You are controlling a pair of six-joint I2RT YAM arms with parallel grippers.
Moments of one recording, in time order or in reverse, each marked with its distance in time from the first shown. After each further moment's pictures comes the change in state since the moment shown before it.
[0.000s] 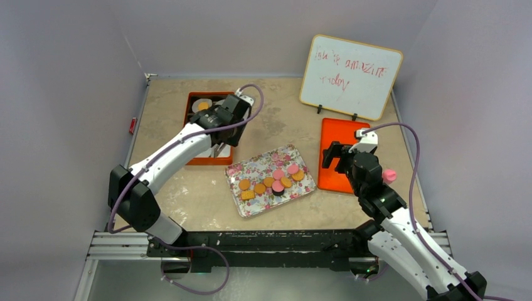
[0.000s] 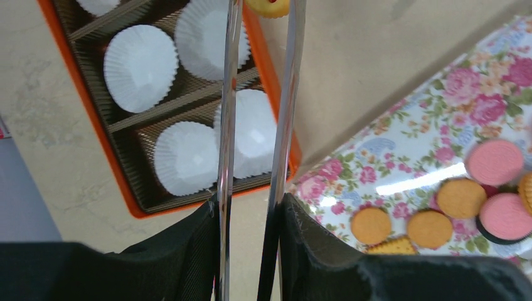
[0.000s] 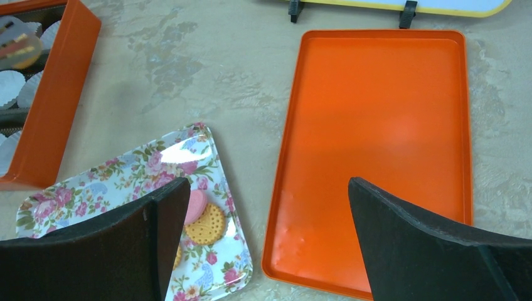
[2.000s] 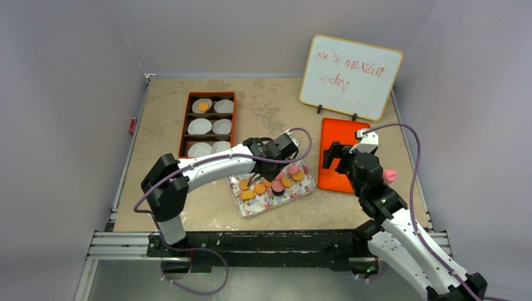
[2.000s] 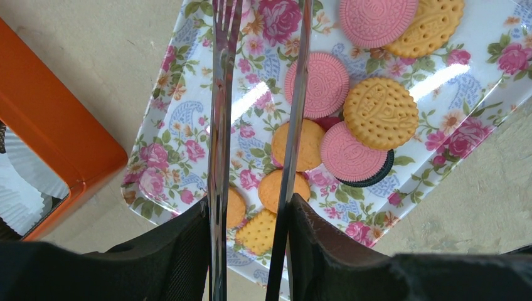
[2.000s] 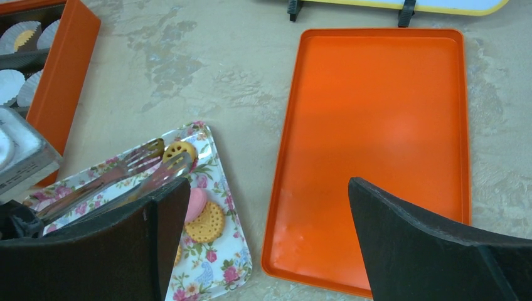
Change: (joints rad) left arm -0.377 0.214 -0.030 0.047 0.027 -0.130; right arm 0.000 -0.011 0.002 -0.014 0.000 0.004
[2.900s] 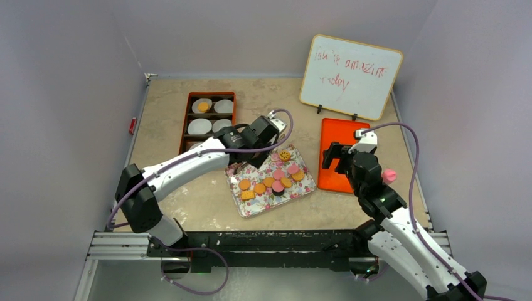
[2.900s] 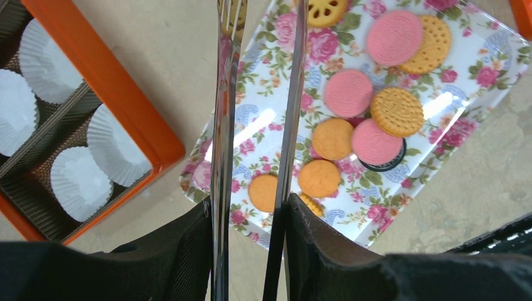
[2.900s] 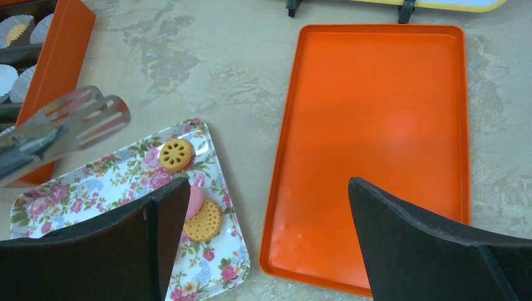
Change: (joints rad) left arm 0.101 -0.190 0.010 -0.038 0.026 0.080; right arm 0.000 0.014 0.000 -0.003 0.000 -0.004
